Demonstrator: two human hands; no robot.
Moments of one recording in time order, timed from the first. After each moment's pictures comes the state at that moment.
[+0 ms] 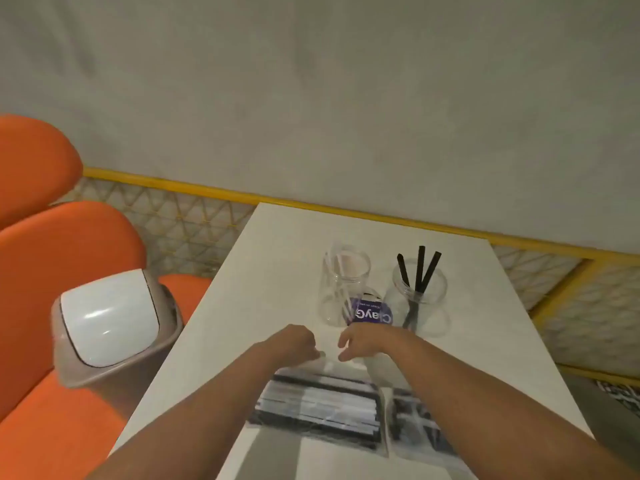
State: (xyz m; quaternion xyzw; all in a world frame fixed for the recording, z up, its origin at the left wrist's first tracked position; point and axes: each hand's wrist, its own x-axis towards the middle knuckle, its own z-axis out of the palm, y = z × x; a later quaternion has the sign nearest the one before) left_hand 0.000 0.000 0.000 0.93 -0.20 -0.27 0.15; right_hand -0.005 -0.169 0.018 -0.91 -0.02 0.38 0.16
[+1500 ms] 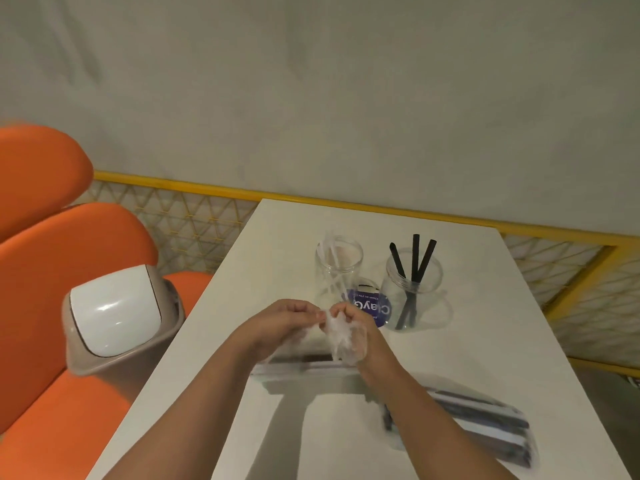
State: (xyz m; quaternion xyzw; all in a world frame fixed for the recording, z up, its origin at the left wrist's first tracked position) left_hand -0.033 0.005 0.052 0.69 -0.08 -0.30 0.65; right_hand -0.063 -0.156 0.028 -0.61 0.02 0.10 0.79
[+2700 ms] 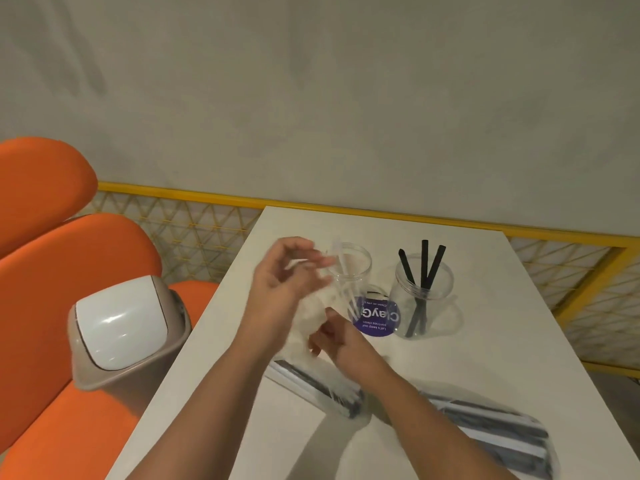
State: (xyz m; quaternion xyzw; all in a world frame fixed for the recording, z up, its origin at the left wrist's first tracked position) left_hand -0.057 -0.004 0.136 0.61 -0.10 0.02 0.79; right_hand -0.061 -0.124 0.038 -0.78 -0.07 0.11 0.62
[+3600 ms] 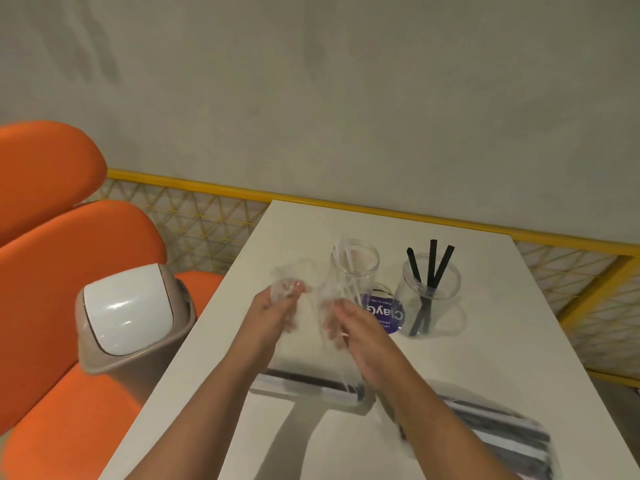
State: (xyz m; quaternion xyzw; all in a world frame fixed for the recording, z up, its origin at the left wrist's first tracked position) left_hand -0.050 0.019 0.073 0.68 0.02 -0.01 0.73; right_hand -0.069 -0.127 0.056 -0.67 0.03 0.13 0.73
